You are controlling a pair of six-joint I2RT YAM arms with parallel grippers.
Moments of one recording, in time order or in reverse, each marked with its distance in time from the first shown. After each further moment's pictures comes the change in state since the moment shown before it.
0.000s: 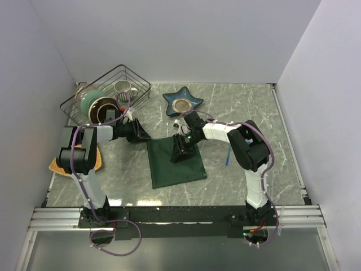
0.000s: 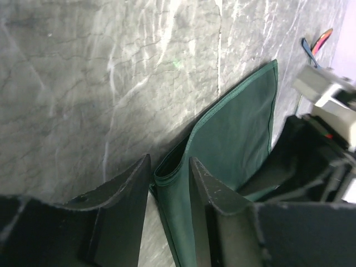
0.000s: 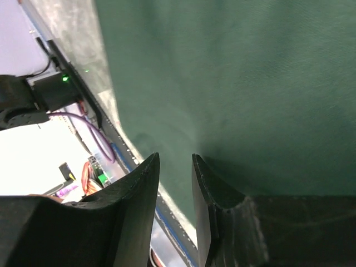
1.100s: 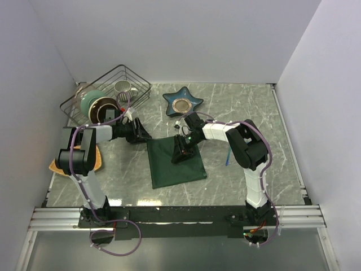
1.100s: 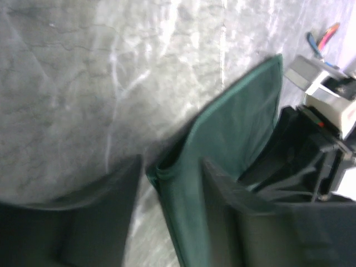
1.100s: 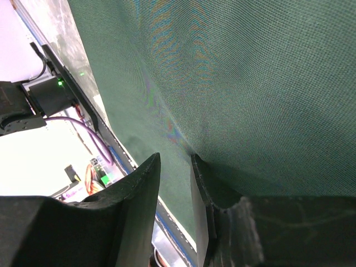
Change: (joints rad) left arm 0.000 -0.008 0.003 -0.035 -0.012 0.039; right arm -0.010 0.035 -0.001 0.003 0.008 0.008
